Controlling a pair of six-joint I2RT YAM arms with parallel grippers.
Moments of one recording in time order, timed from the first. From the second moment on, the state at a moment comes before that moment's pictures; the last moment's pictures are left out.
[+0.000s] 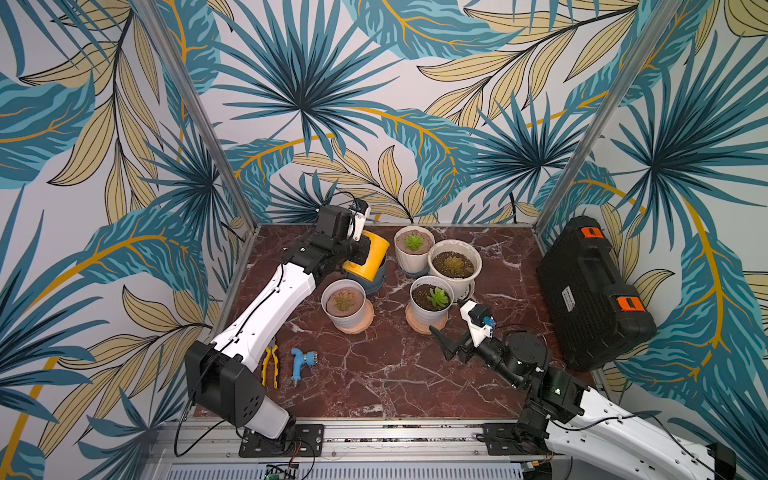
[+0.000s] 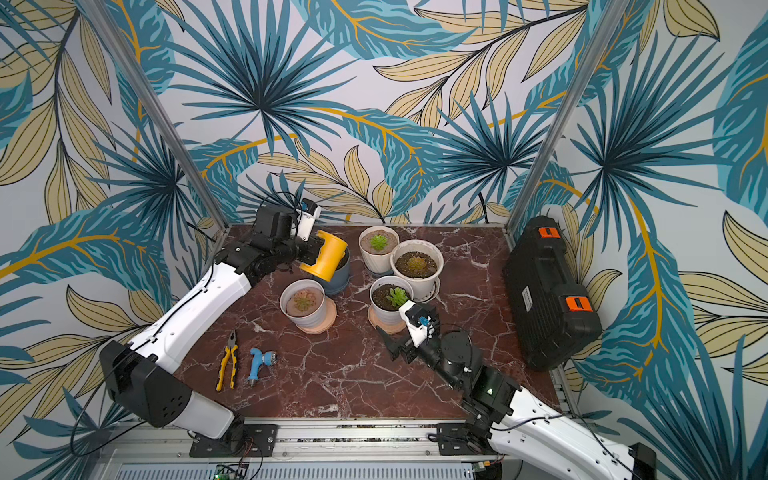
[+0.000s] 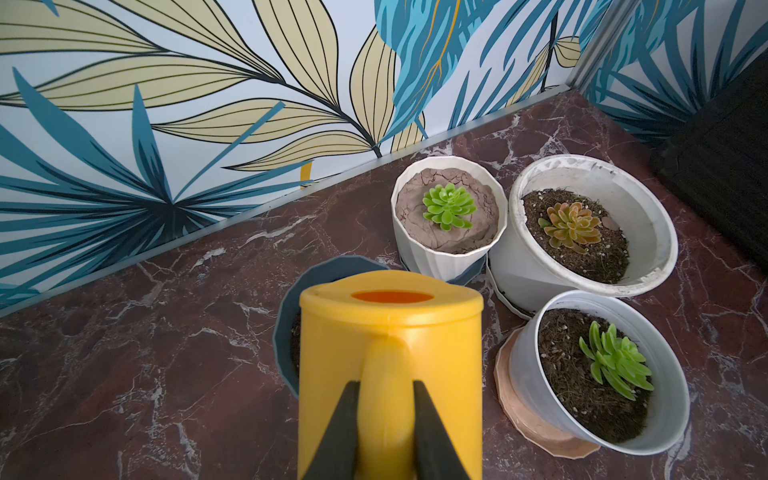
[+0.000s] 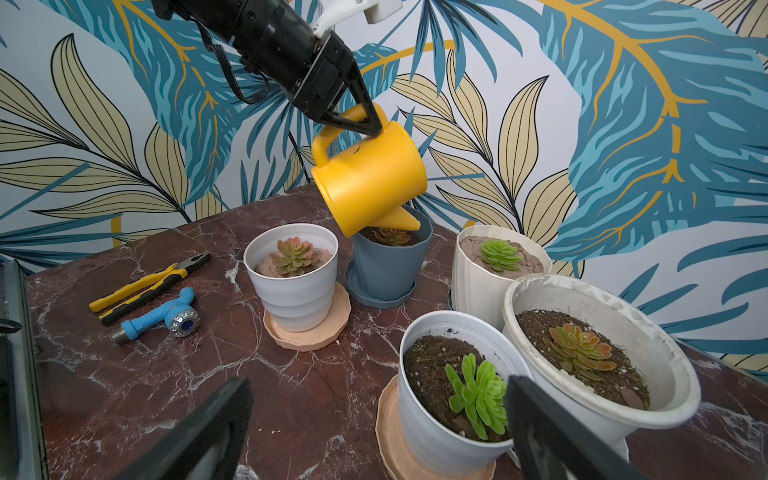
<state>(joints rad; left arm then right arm) -0.32 1.41 1.39 -0.45 -0.08 0.03 0.90 0.60 0.50 0.00 0.25 -0.06</state>
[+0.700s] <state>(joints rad) -0.32 1.52 1.45 -0.50 -0.07 0.06 0.90 0.60 0.50 0.00 0.25 -0.06</state>
